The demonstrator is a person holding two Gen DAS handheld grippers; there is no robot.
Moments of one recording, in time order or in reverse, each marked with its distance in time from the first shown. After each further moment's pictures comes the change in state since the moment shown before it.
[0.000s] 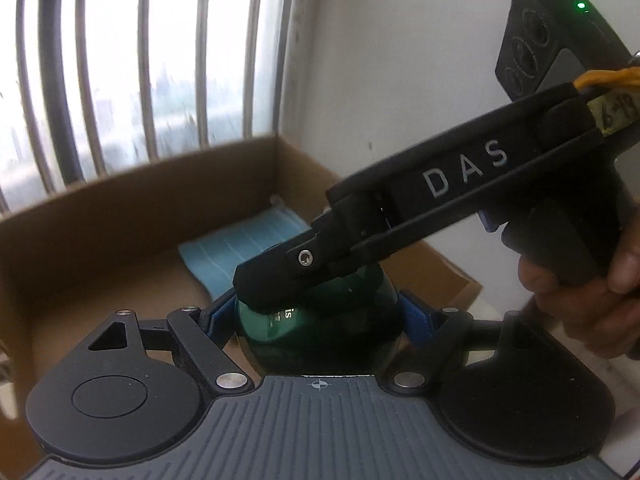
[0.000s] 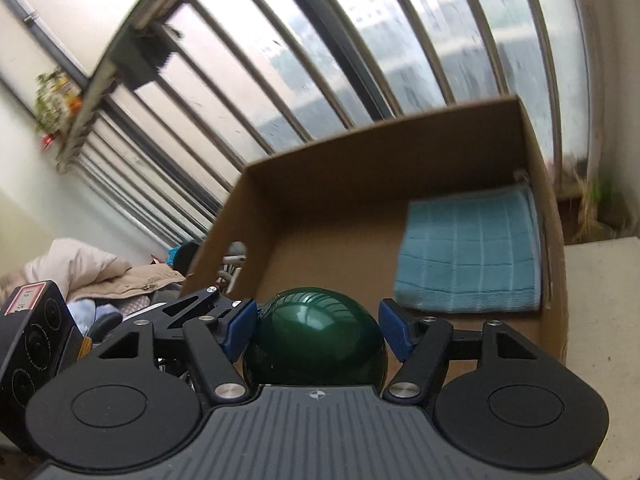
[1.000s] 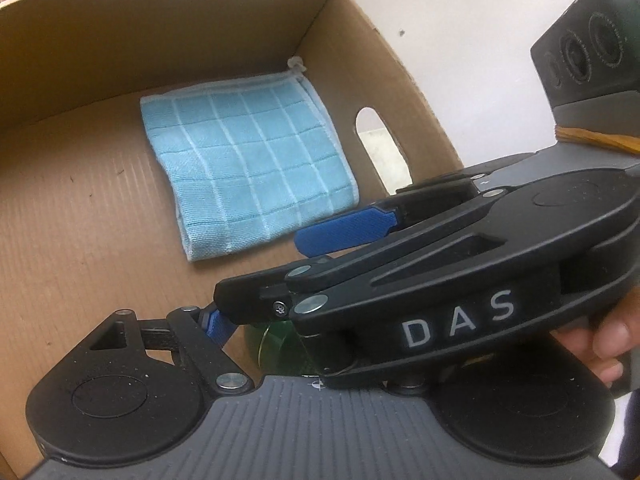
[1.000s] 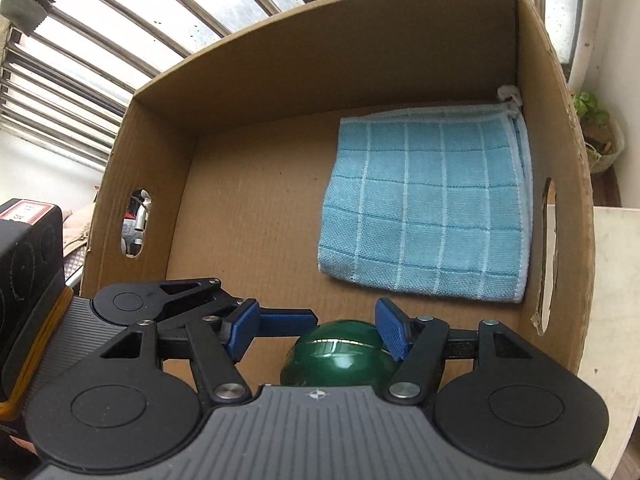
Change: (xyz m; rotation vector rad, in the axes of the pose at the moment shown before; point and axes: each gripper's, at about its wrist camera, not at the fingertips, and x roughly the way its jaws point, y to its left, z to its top) left arm 0.080 0.058 0.019 -0.335 0.454 -0.191; right arm 0.083 -0.036 0.030 0.082 0.357 -0.122
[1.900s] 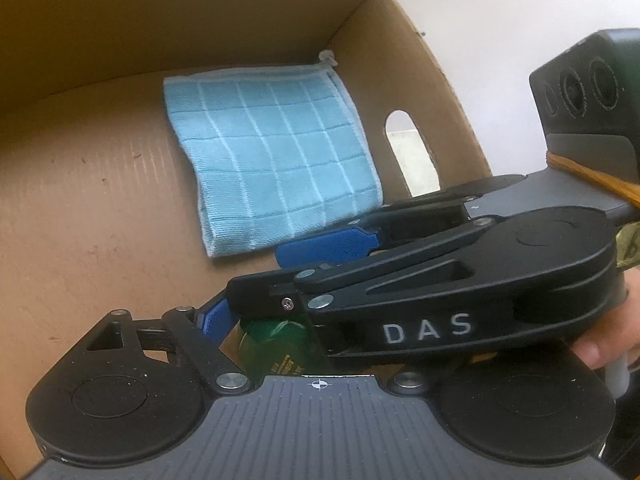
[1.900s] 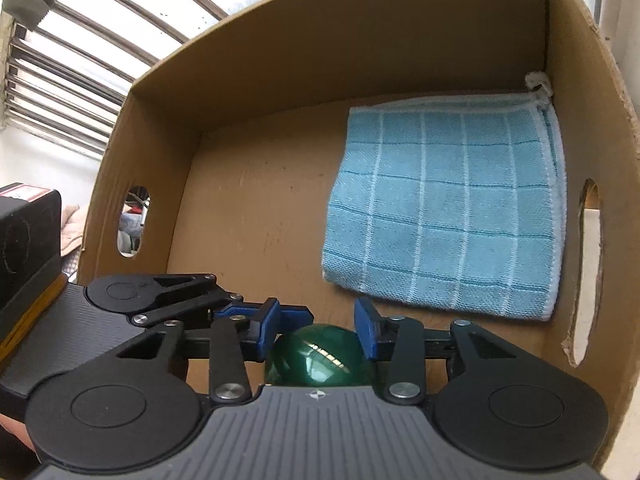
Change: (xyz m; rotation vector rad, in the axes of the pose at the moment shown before) left arm 0.005 0.019 0.015 -0.065 0.030 -0.015; right arm 0.015 -0.004 0.002 -0.017 0.030 0.017
